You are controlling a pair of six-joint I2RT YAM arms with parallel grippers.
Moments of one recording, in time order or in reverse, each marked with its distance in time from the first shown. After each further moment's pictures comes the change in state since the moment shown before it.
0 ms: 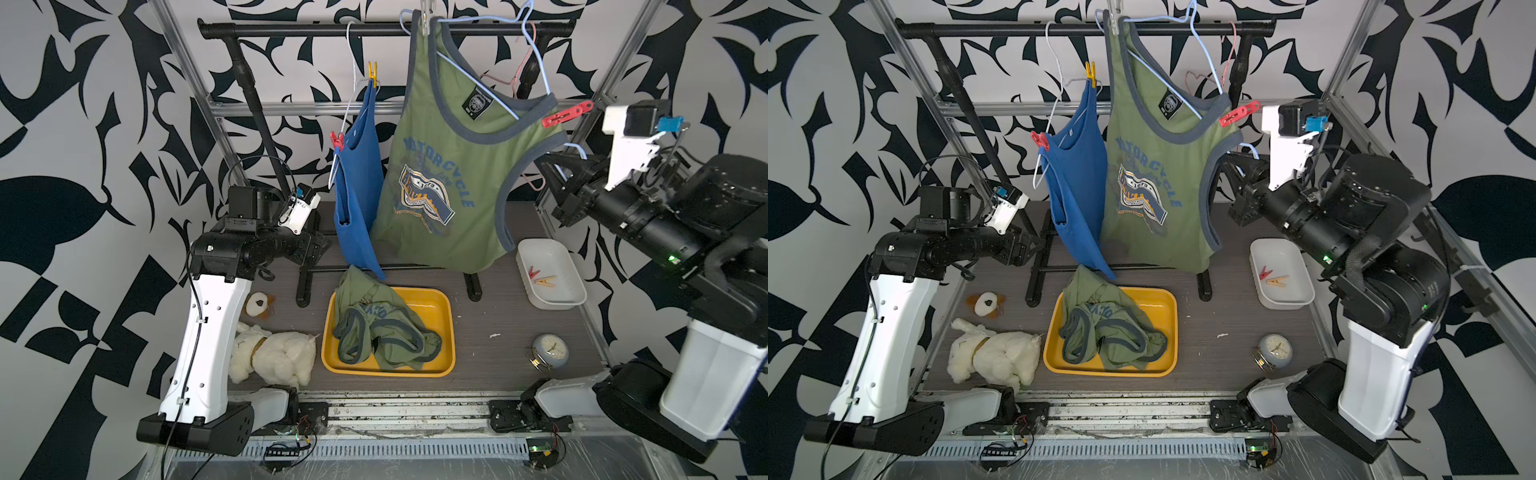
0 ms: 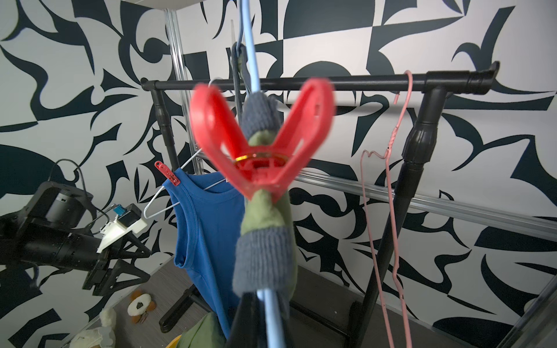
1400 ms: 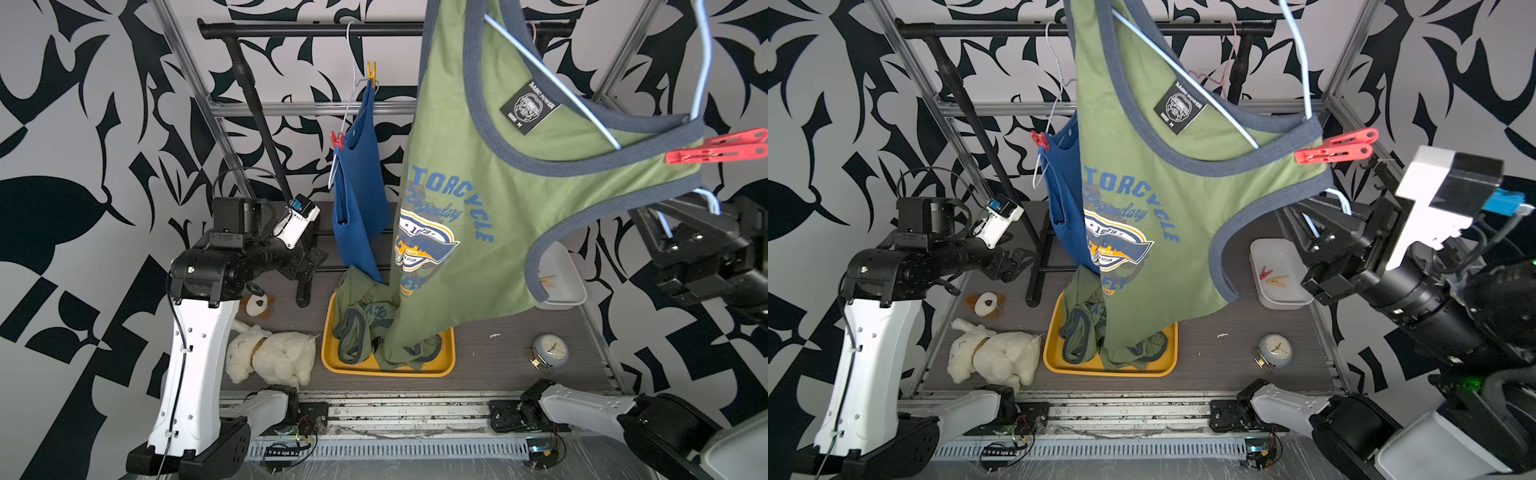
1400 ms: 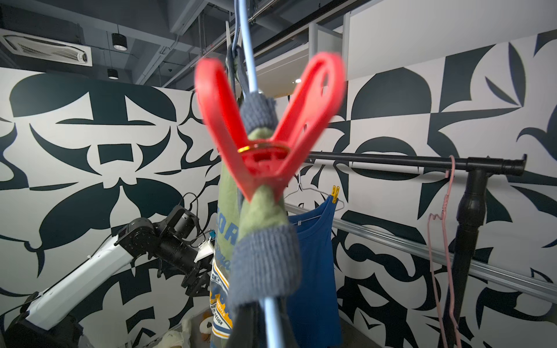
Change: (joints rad) left arm 0.000 -0.095 0.049 -0.102 0.015 0.151; right arm 0.000 -0.182 -0.011 0.050 -0.278 0.076
